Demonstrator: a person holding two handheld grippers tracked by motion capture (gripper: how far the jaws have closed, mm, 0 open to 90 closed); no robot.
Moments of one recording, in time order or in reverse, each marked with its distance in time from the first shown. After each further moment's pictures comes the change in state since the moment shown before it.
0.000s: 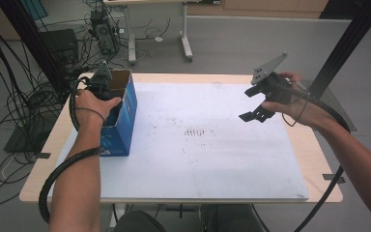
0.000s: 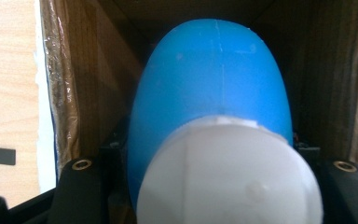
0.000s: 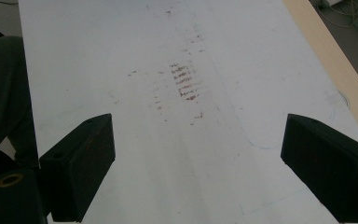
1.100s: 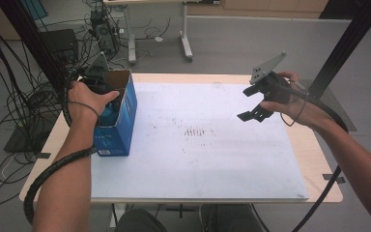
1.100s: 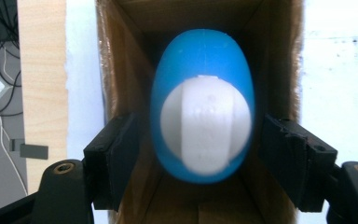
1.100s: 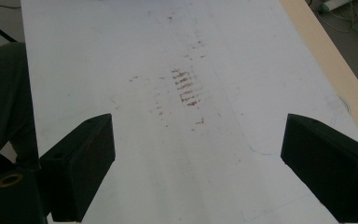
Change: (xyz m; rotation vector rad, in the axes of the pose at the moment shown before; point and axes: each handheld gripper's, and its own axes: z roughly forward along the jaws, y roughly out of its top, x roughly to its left) left arm -0.004 -0.006 -0.046 -0.045 0.046 0.052; right arm 0.002 0.004 0.001 -0.014 0.003 -0.002
